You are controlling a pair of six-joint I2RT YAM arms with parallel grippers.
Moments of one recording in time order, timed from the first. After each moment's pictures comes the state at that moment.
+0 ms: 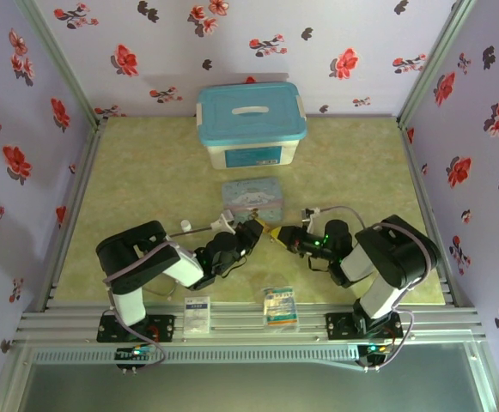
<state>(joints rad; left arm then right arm) -1.07 1.81 0.48 1.12 -0.30 -1.54 0.45 1.68 0.15 1.30 -0.70 1.27</state>
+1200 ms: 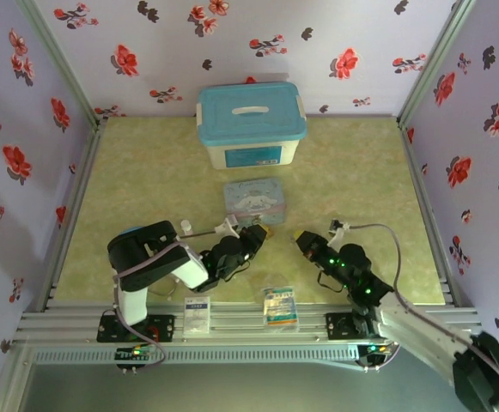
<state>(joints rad) -1.10 1.89 0.50 1.13 -0.33 -1.54 0.66 0.57 0.02 0.36 -0.07 1.18</state>
